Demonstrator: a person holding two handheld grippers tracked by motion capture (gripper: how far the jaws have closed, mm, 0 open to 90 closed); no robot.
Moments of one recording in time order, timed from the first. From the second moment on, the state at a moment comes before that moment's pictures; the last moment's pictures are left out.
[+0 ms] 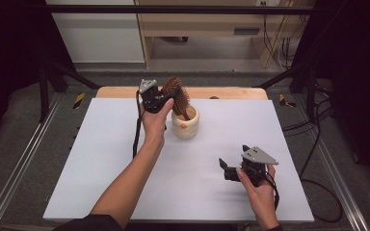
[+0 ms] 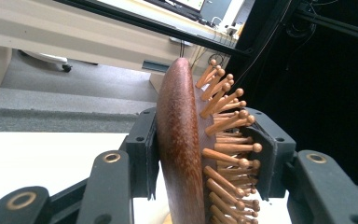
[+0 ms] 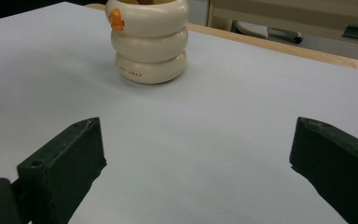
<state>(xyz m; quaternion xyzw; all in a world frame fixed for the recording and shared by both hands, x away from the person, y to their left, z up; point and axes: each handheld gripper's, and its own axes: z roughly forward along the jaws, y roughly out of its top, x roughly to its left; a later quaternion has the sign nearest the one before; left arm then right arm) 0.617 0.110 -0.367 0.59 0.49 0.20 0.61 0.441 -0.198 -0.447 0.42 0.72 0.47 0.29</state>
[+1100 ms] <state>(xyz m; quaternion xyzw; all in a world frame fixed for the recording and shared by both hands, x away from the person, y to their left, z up) 0.619 0.122 -0.372 0.59 0.50 0.19 0.61 0.441 -0.196 -0.448 0.42 0.72 0.47 0.28</state>
